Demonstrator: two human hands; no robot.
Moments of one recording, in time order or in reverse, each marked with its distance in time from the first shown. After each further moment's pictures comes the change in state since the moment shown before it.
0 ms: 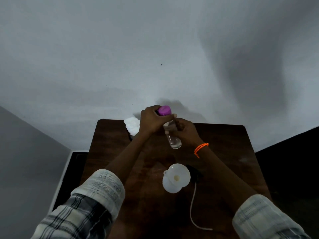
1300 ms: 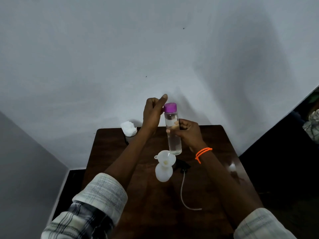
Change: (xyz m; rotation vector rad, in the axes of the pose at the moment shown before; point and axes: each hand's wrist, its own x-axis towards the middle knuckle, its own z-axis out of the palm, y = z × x) left_hand -0.097 0.115 -0.012 -0.590 -0.013 -0.032; right_hand -0.149 -0.081 -0.037 0.181 0.222 -0.064
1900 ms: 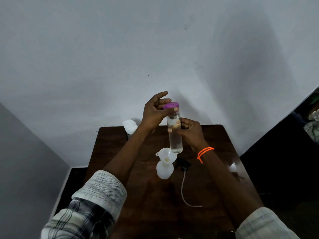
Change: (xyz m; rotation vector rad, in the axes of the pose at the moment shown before) left_hand -0.019 0.008 -0.014 0.036 -0.191 0.111; right_hand -0.013 -0.002 -0.001 -0.011 -0.009 -0.024
